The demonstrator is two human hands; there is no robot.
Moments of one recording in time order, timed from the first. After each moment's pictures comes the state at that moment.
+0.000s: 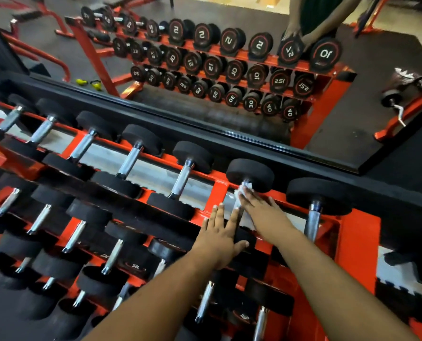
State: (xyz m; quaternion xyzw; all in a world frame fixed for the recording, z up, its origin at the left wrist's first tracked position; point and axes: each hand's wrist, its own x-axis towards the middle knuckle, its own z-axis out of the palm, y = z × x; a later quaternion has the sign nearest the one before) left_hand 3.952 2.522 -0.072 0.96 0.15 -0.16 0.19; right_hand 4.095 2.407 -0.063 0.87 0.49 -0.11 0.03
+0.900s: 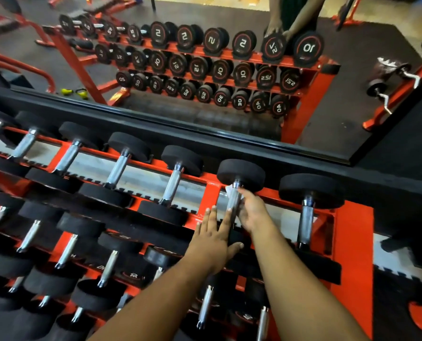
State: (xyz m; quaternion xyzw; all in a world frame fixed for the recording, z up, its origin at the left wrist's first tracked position) left_hand 3.954 2.523 -0.078 0.96 0.14 -0.15 0.18; right_hand 4.096 2.462 -0.077 0.53 -0.20 -0.34 -0.75
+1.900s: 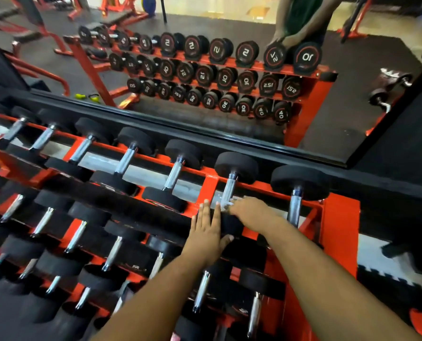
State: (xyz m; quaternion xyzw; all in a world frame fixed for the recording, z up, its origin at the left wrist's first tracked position) left_hand 3.917 2.492 -0.081 0.95 0.19 -0.06 0.22; right_hand 4.073 2.395 -0.055 0.82 0.56 -0.07 0.11
